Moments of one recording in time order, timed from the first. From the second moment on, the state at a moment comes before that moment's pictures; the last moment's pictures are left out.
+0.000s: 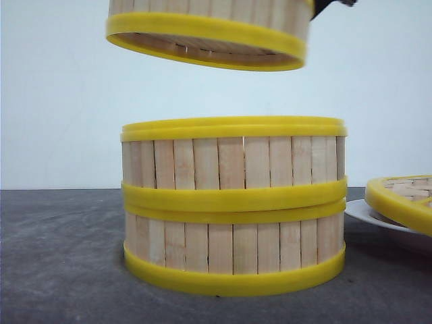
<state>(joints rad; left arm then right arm) -0.57 0.88 2.09 -1.42 -0.36 -0.04 0.46 1.79 2.03 -1.35 -0.16 0.11</state>
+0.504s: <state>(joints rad) -0.57 0.88 2.09 -1.41 -0.33 -0.04 0.48 1.81 1.86 -1.35 -0.10 0.10</state>
